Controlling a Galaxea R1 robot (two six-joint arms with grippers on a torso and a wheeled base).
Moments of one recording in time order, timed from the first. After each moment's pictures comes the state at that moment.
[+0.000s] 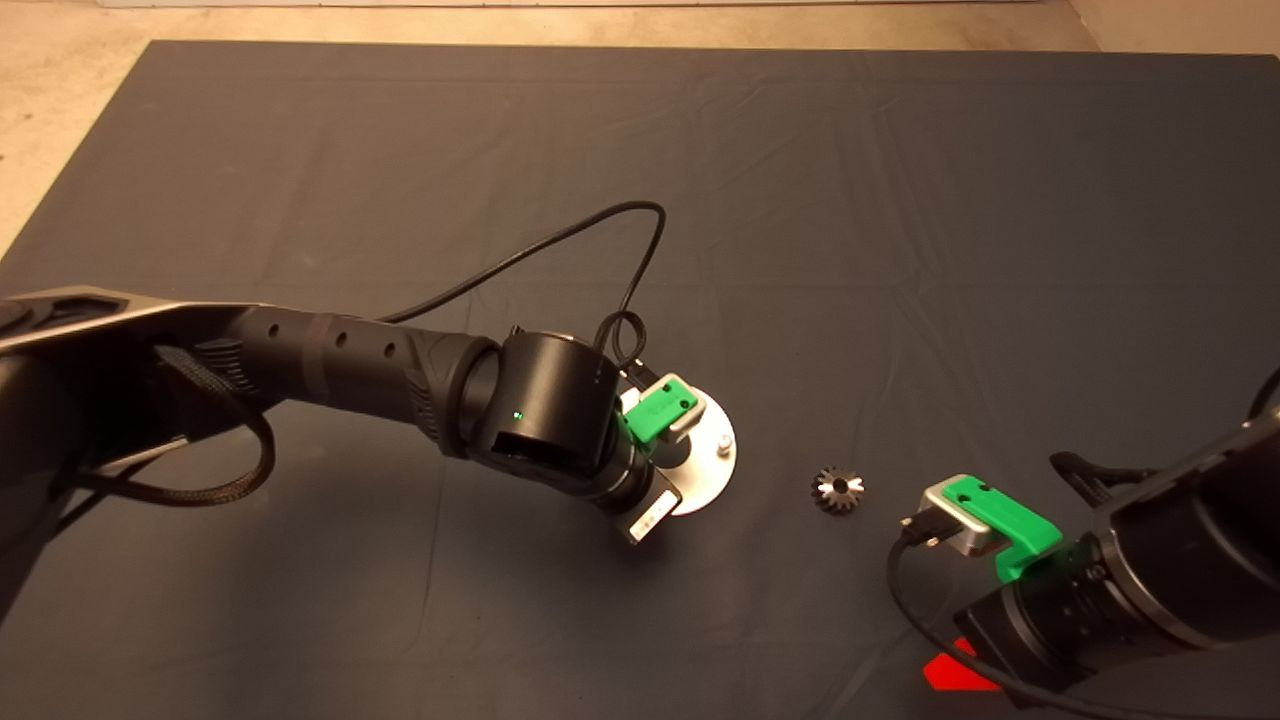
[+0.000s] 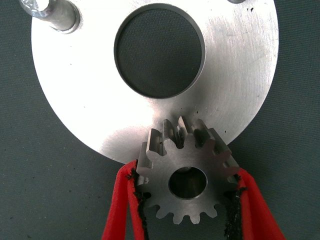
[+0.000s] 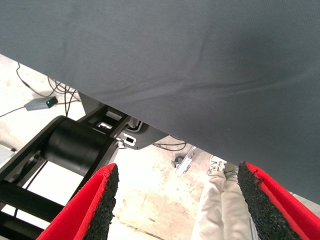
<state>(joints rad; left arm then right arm) -0.19 2.72 -0.83 0.68 1.53 -1.03 0.28 2.29 -0.37 -0.20 -1.49 1.56</state>
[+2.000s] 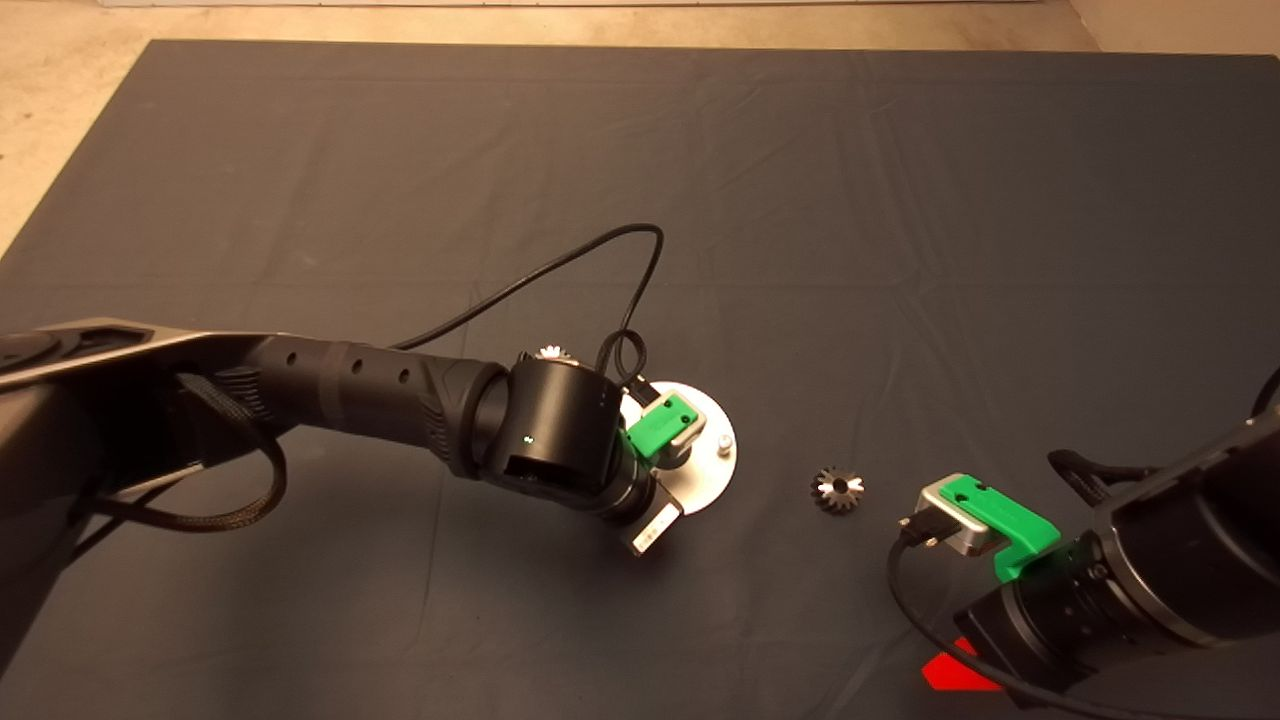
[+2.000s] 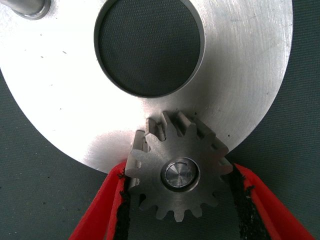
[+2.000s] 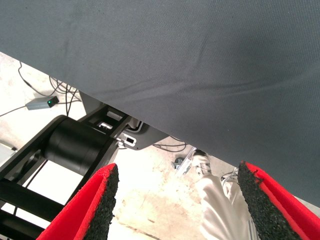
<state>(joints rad) -0.14 2.73 -0.86 0.72 1.53 -1.03 0.28 2.28 -0.37 -0.20 -1.48 1.53</state>
